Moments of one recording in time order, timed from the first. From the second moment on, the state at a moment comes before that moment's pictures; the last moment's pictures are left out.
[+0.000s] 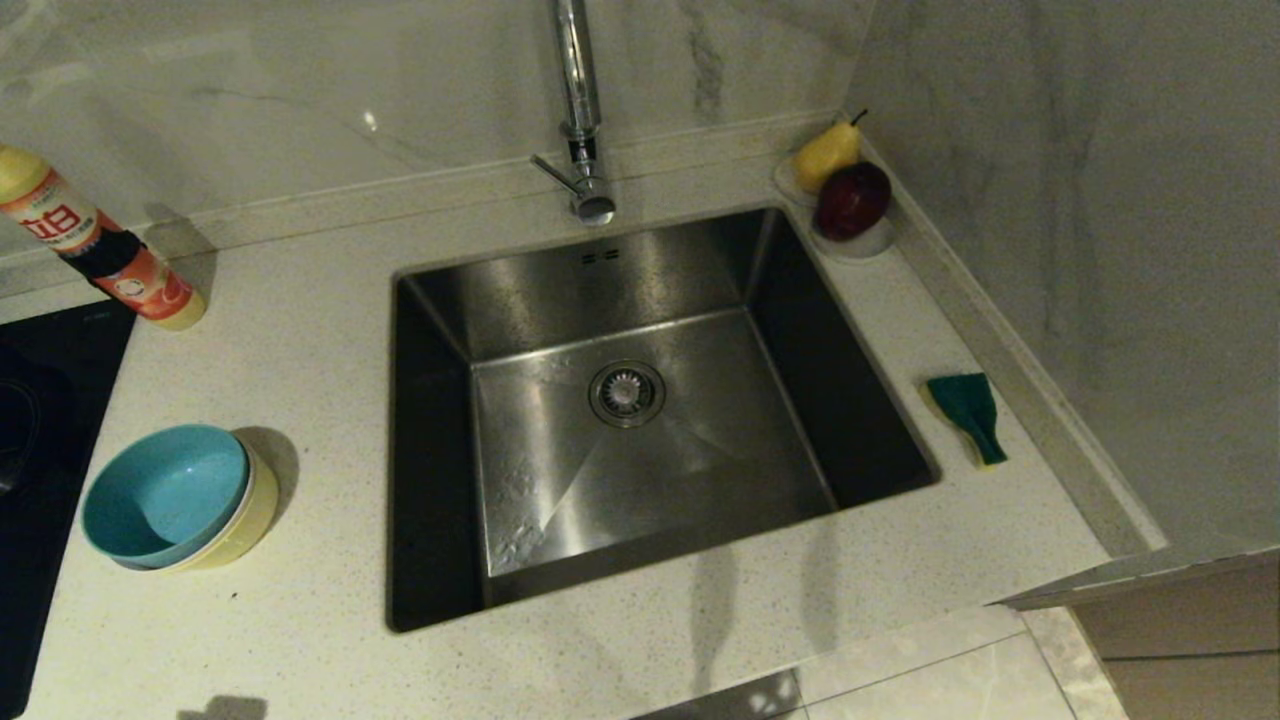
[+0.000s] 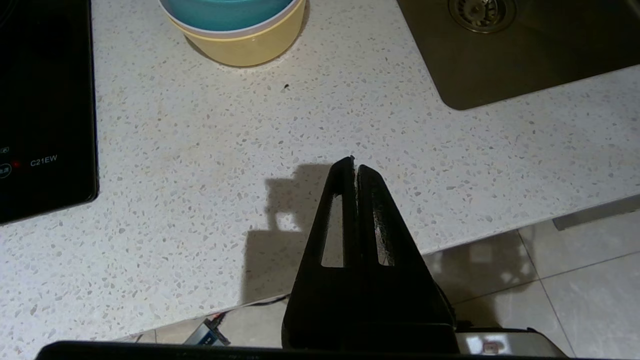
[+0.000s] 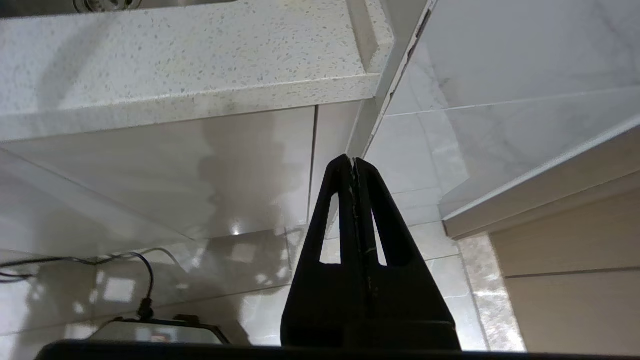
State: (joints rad) left arm 0.02 0.00 -0.01 0.03 -0.03 0.08; right arm -0.01 0.00 0.00 0.00 0.00 -0.05
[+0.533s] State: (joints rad) left arm 0.02 0.00 -0.01 0.03 -0.03 0.08; right arm -0.01 0.00 0.00 0.01 0.01 -0.07
